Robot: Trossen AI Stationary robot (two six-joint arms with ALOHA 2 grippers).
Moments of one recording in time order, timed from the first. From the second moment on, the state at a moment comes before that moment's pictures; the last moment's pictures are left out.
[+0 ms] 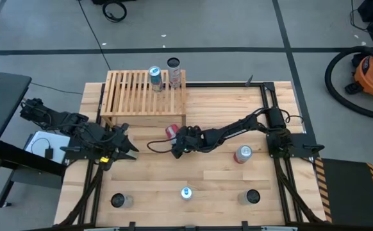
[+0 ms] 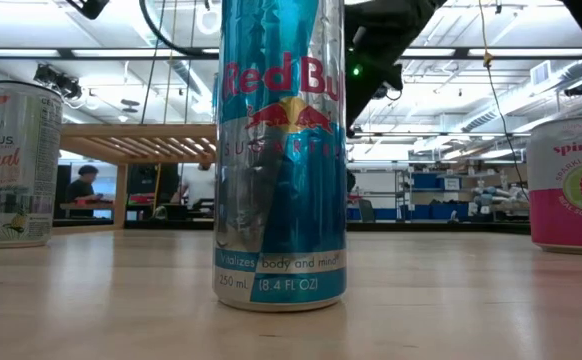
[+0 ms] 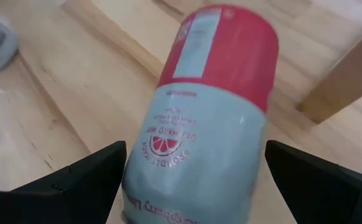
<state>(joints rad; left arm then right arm) -0.42 0.71 0.83 -0.57 -0.11 -0.22 0.09 2.08 1.34 -0.16 0.45 0.76</state>
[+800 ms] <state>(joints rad) -0.42 0.71 0.83 -0.57 -0.11 -0.21 0.07 2.09 1.34 -0.17 0.30 0.66</state>
